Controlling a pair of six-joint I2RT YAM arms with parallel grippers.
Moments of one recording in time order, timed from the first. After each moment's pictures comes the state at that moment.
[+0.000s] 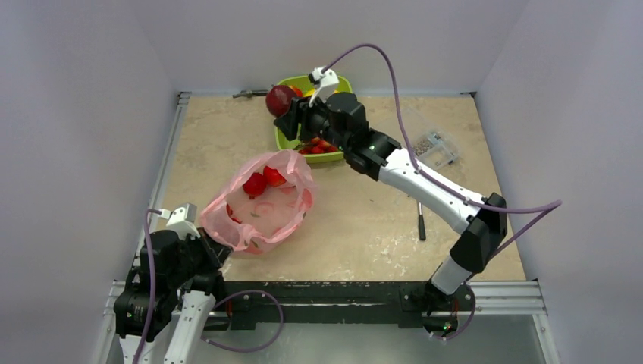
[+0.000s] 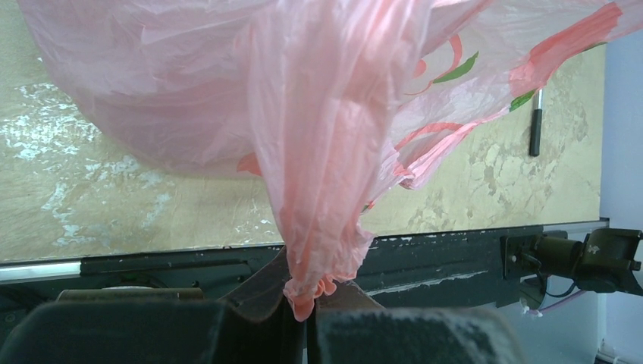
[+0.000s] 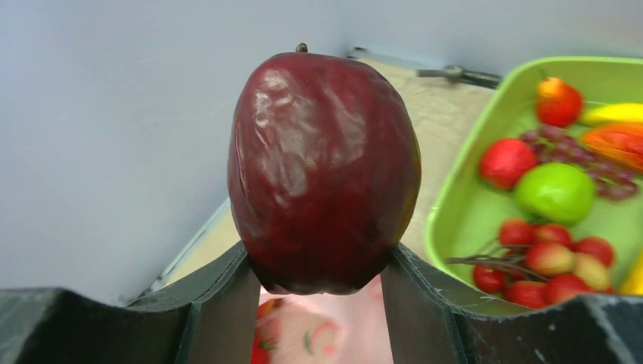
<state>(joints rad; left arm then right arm) -0.11 0.20 0.85 -1.30 0.23 -0.51 0.88 1.63 1.60 -0.10 0.06 0.39</state>
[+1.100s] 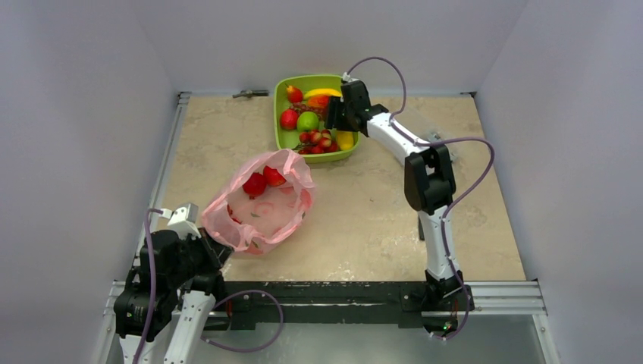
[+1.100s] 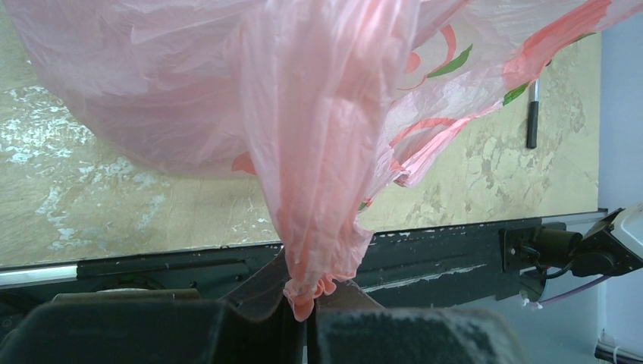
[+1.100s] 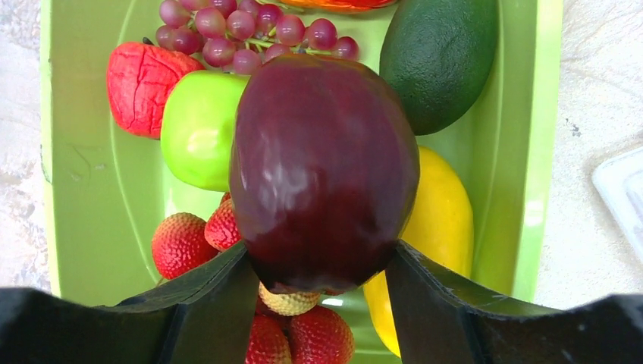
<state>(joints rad) -0.11 0.21 0.85 -1.30 0.25 -0.49 0.44 2.24 1.93 -0.38 0.03 0.44</state>
